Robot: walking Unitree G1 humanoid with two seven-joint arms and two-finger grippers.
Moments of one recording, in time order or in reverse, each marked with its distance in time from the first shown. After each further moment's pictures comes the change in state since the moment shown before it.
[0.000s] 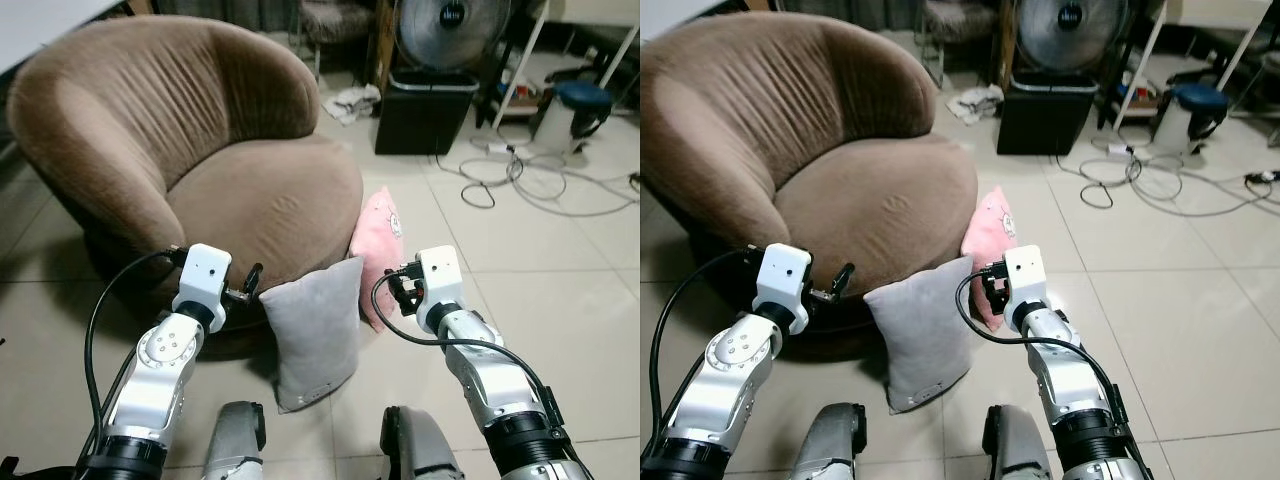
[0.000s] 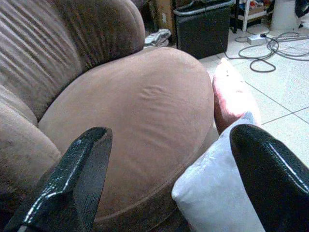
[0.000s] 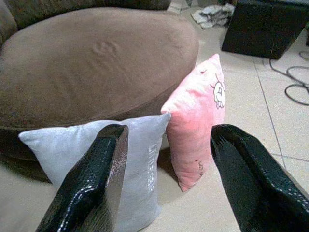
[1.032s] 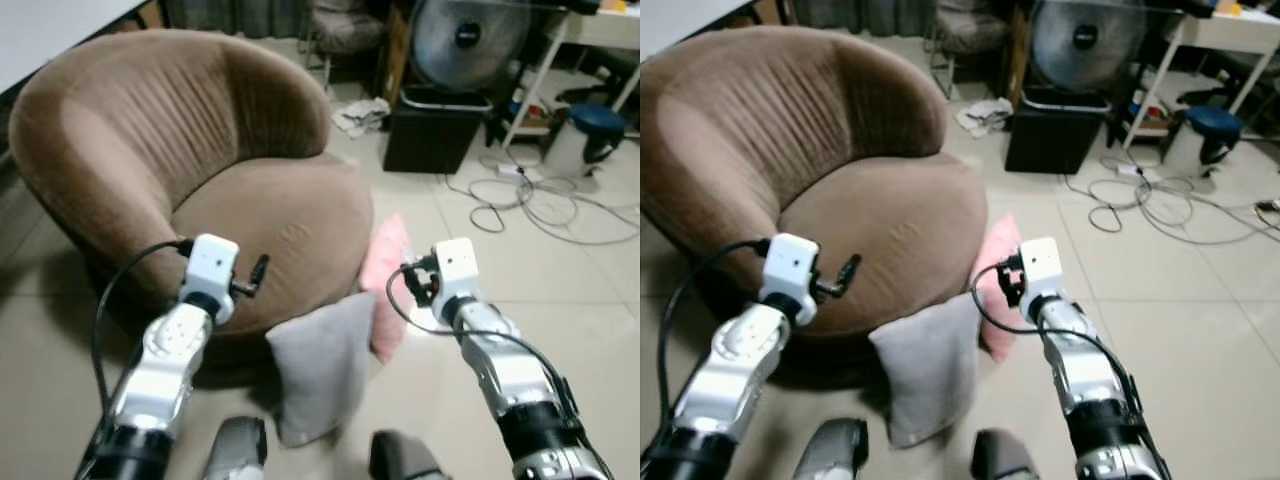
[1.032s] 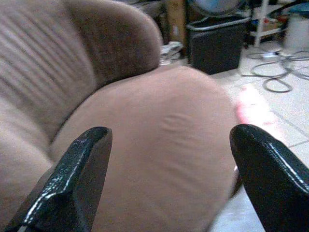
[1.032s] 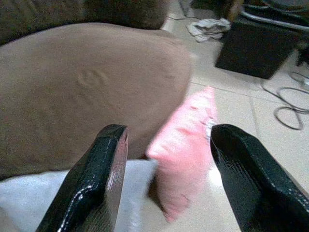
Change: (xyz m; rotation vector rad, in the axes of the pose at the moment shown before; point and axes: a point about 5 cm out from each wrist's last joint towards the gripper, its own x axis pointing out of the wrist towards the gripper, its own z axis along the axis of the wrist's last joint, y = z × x) left arm 0.004 0.004 0.006 0.003 -0.007 0.019; right arm 0.004 -0.010 0.005 -0.012 0.008 0.003
